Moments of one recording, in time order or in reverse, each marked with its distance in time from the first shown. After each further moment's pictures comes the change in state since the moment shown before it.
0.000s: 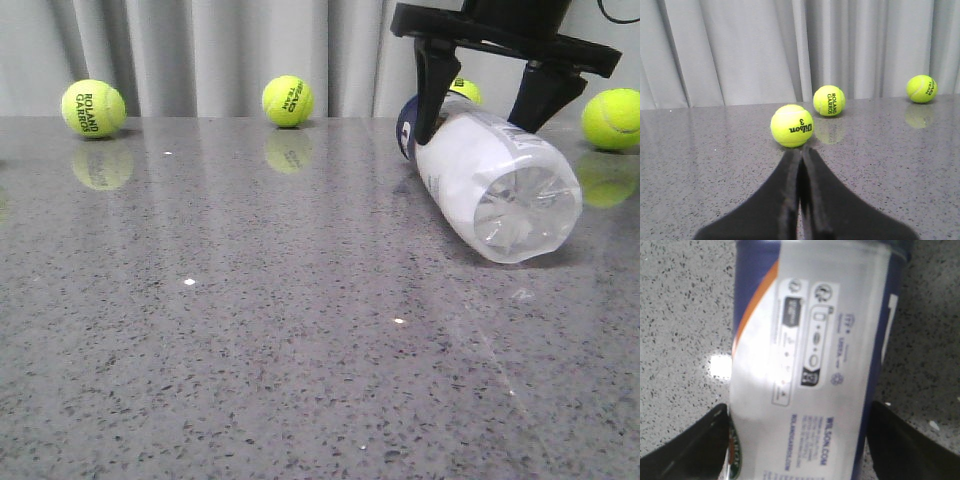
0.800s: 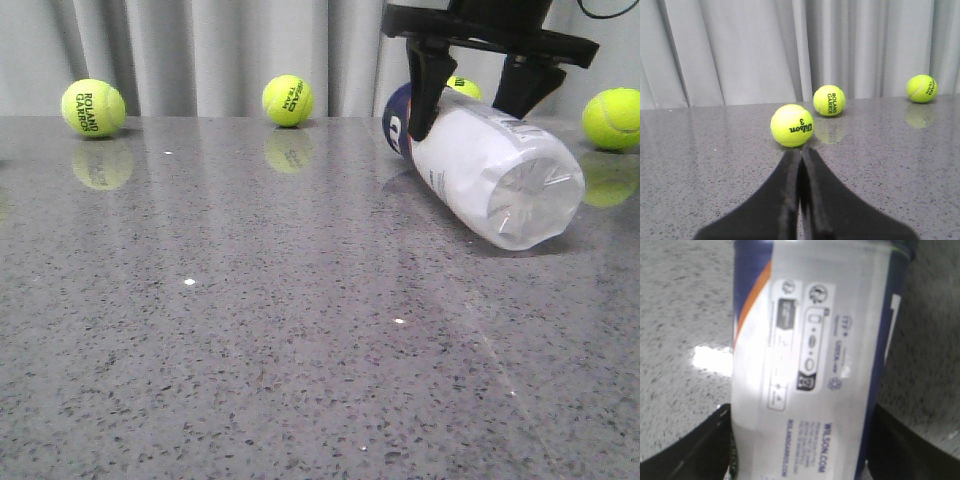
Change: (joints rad) left arm 0.000 0.000 0.000 0.000 0.000 0.000; right arm 0.020 0.054 -0.136 -0.009 0.063 -0.151
